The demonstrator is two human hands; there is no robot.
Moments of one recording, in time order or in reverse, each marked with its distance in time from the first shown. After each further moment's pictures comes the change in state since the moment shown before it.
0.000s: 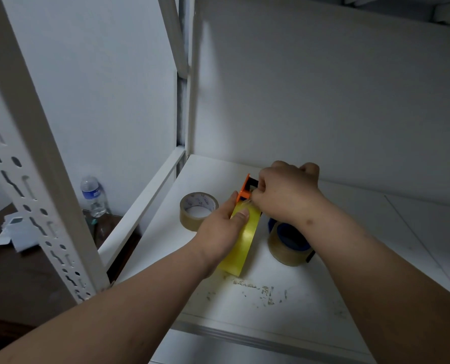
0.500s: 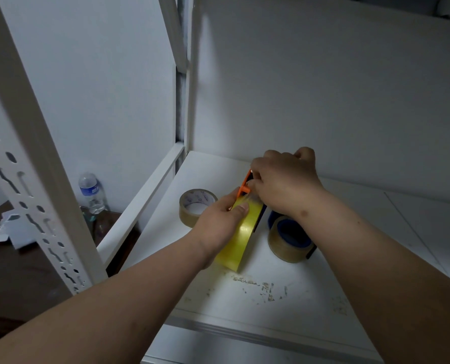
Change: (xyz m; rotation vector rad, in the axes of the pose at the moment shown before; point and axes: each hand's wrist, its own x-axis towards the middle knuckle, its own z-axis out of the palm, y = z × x) left_hand 0.005 0.002 -0.004 -0.077 -0.012 -0.032; right_hand 0.007 0.002 0.002 -0.064 0.147 -0.164
